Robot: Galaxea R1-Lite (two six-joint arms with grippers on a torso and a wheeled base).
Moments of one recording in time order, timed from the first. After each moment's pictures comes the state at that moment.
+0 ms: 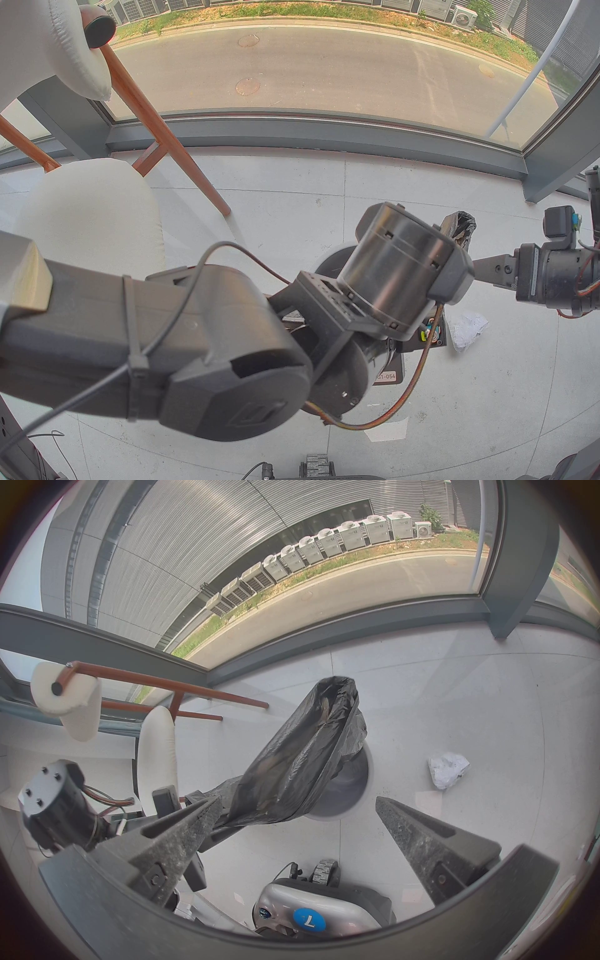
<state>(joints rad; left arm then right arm) -1.06 1.96 -1.44 0.09 0.42 0.84 0.54 1.34 -0.97 0.19 0.00 0.49</state>
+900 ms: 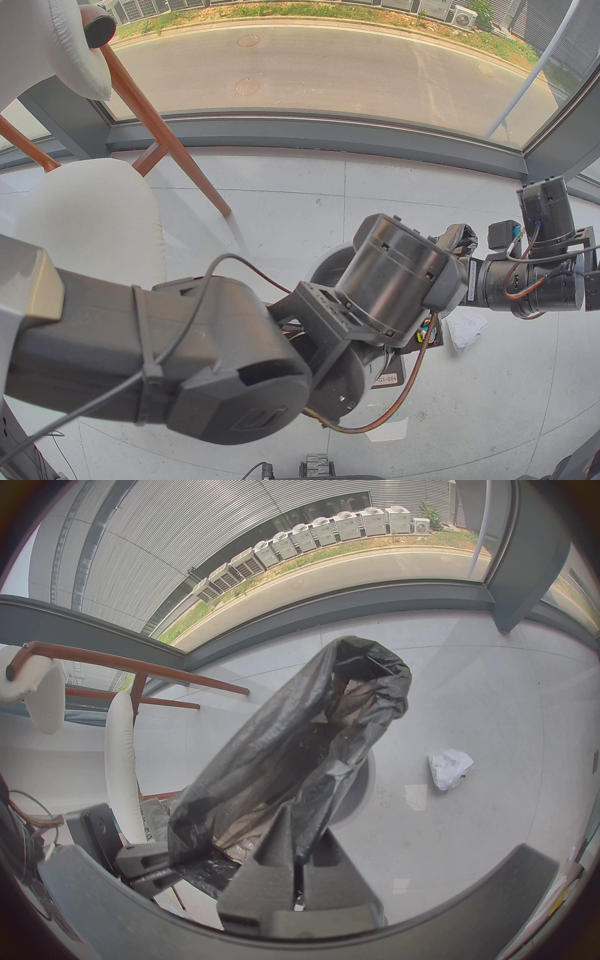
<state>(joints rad) -1.06 1.96 -1.40 0.05 0.41 0.73 0.54 1.57 -0.99 0.06 -0.05 0.46</state>
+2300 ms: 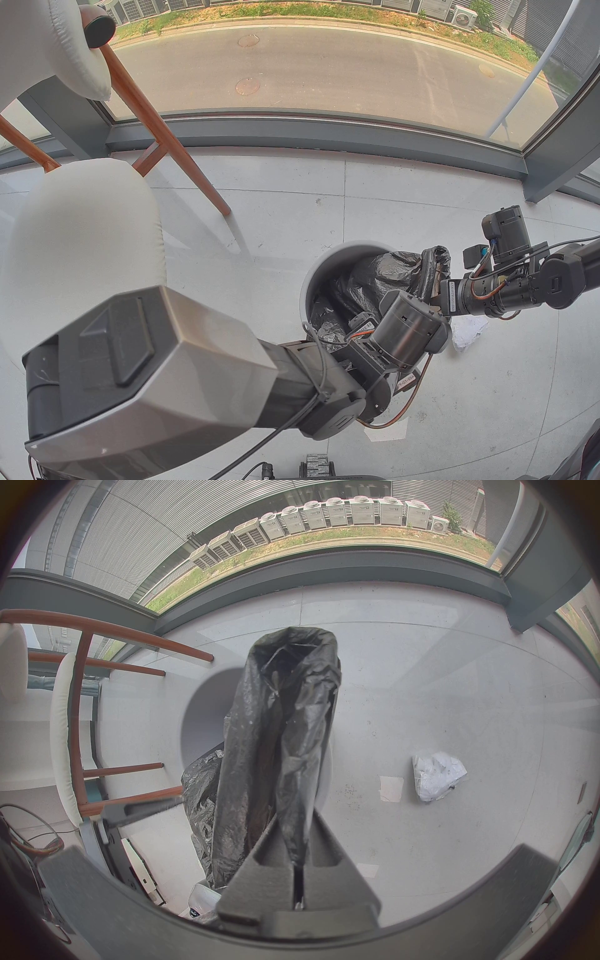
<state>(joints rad) -1.02 2.29 -1.44 -0.24 0.44 0.28 0.35 1.82 -0.98 -0.05 0.06 0.25</state>
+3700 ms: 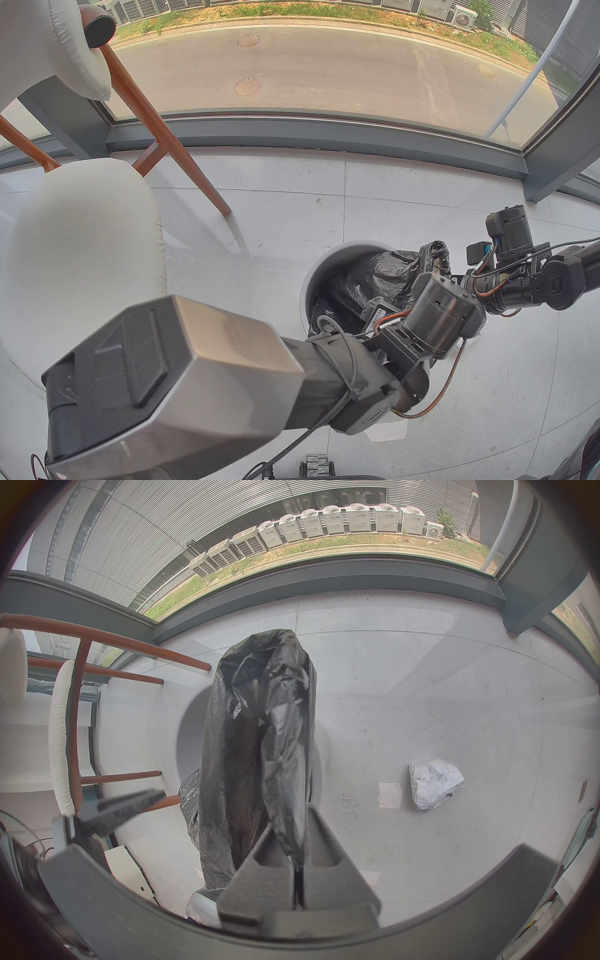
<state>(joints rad) -1.04 2.32 -1.61 -0.21 0.59 -0.04 0.33 1.82 -0.97 -0.11 0.06 0.25</state>
